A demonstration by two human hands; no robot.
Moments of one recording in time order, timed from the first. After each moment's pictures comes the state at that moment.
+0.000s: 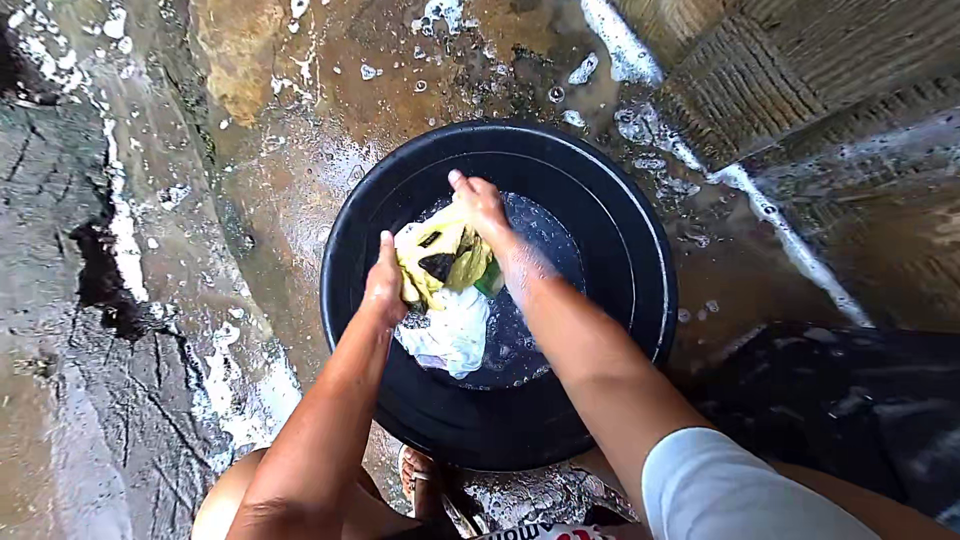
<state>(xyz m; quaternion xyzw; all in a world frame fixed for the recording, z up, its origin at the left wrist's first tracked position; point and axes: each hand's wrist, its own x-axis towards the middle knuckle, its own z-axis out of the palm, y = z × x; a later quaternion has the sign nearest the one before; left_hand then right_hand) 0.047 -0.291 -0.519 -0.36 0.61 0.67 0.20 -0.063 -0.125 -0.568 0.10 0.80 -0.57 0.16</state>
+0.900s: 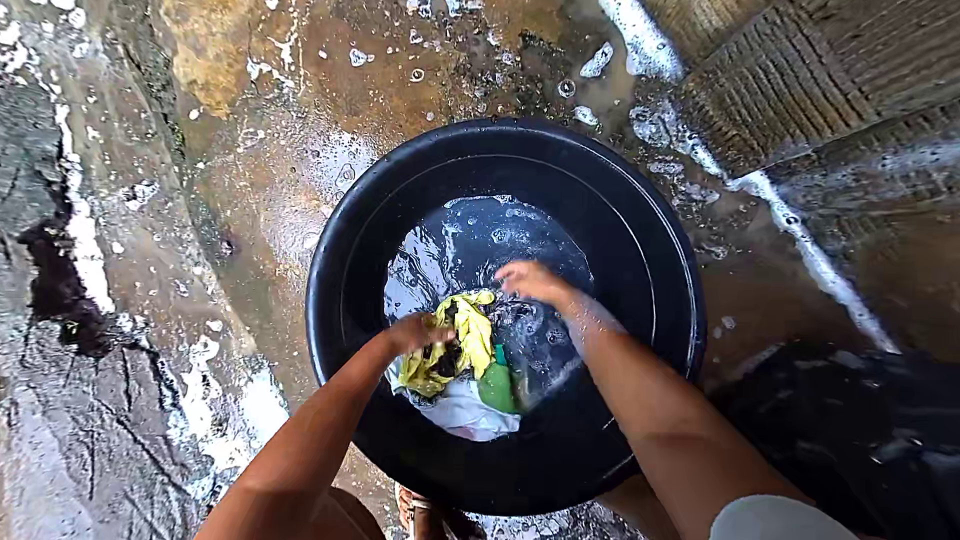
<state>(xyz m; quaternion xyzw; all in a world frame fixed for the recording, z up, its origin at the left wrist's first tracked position) 0.052 -0.320 -0.614 -0.06 0.77 0.33 0.55 0.008 -0.029 -0.659 0.03 0.81 -0.42 0.41</state>
